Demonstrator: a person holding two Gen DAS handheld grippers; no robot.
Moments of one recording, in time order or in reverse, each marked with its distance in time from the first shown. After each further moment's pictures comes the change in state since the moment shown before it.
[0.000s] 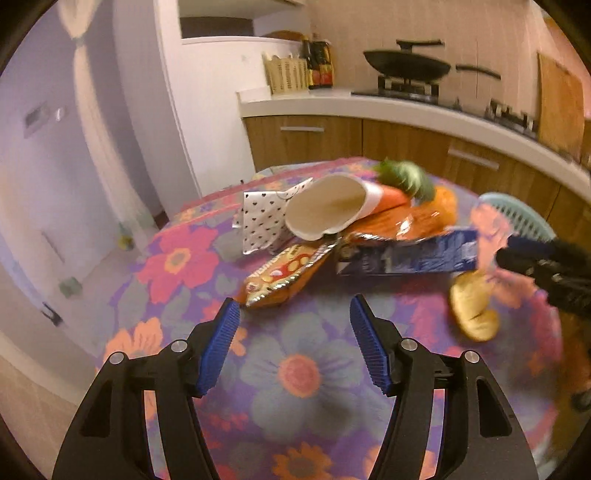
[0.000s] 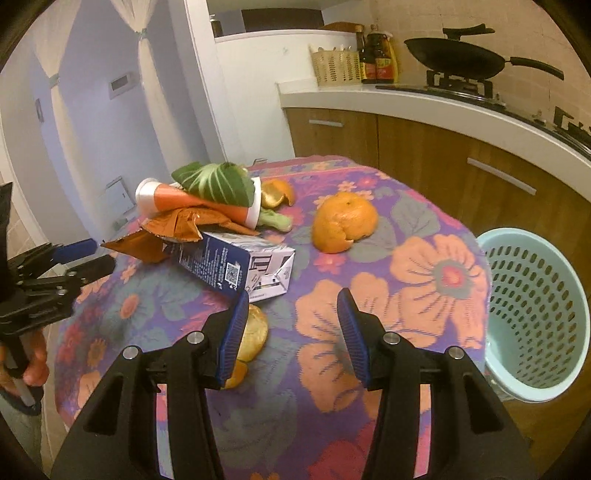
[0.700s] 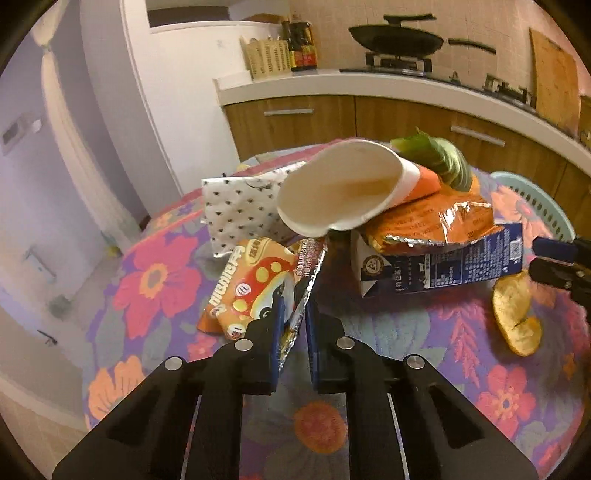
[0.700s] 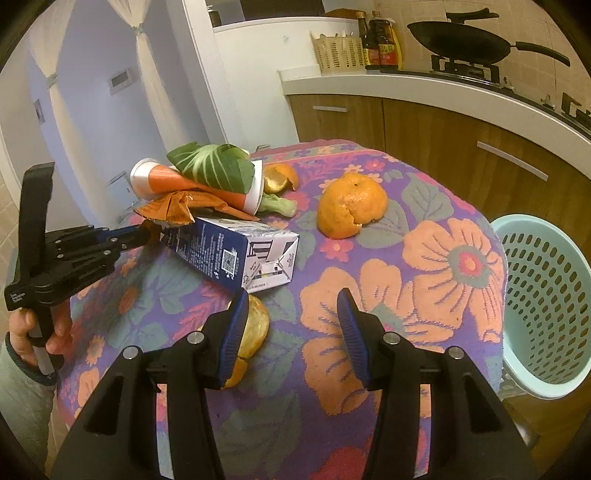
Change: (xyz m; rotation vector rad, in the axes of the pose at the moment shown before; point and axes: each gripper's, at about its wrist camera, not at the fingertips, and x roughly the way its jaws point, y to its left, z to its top) left arm 0.054 0.002 0.013 0.074 0.050 -0.025; right arm 0.014 -0.004 -0.005 0.016 0.041 0.028
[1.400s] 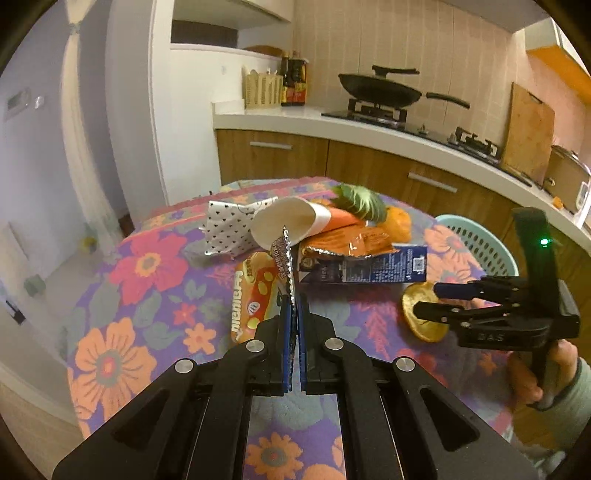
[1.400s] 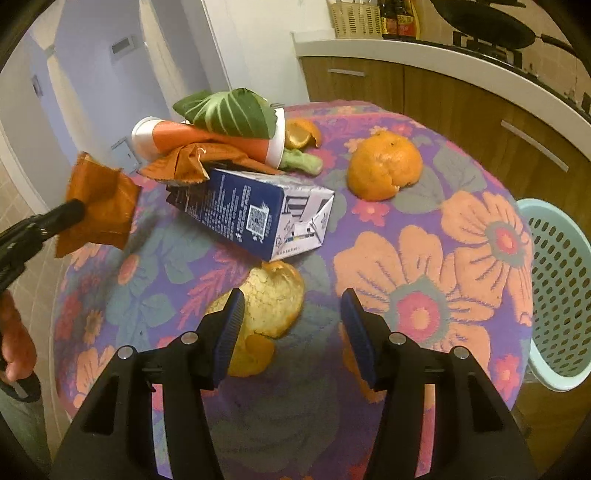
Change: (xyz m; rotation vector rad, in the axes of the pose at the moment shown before) left arm -0.082 0.000 -0.023 -0.135 -0.132 -0.168; right arm 0.025 0.021 -0.004 -0.039 0.148 0.005
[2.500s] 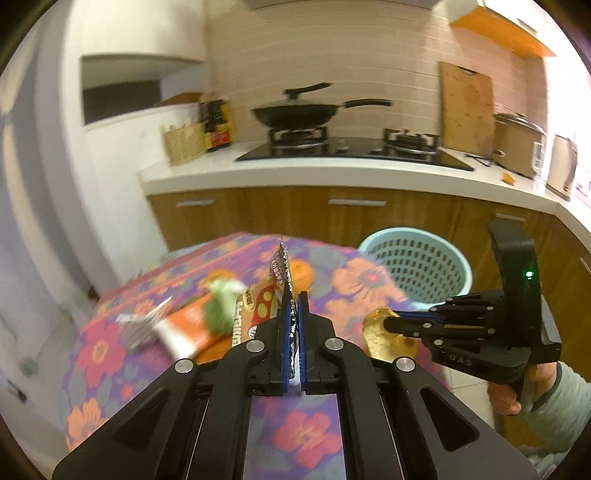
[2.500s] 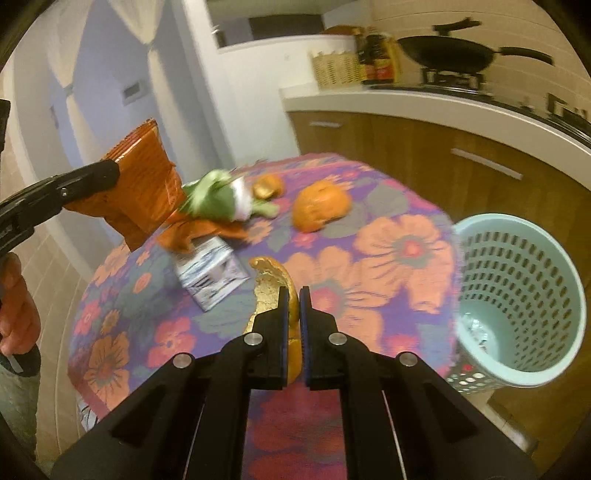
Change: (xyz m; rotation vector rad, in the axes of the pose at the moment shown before) left arm -0.015 -0.133 0.054 0.250 -0.093 -0.121; right arm -0.083 -0.063 -0.032 0.037 -0.212 0.028
